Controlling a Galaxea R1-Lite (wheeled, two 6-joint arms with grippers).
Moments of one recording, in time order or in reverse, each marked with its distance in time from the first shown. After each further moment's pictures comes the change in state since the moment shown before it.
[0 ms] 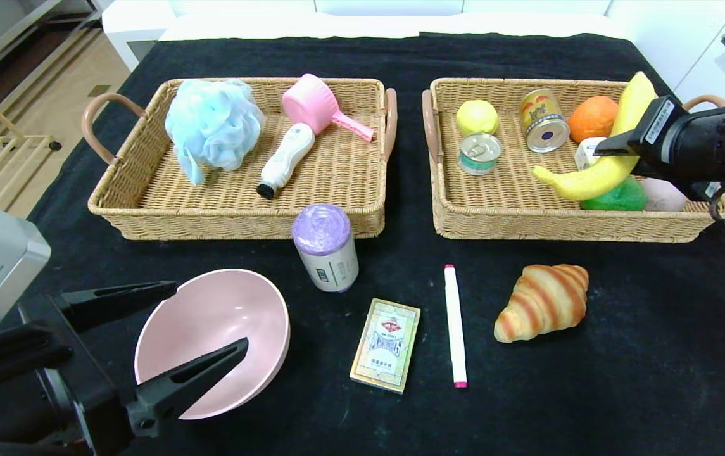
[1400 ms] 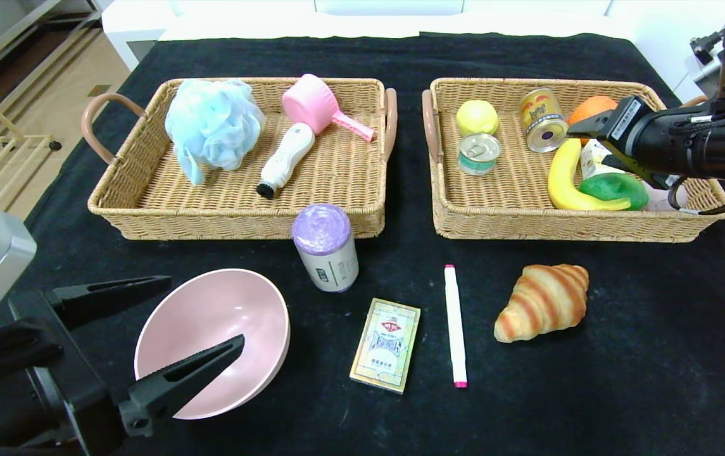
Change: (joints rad) left arm -0.001 -0.011 -0.006 -0.001 0.000 0.017; right arm -0.014 0.100 -0.002 -0.198 -0.010 -0.022
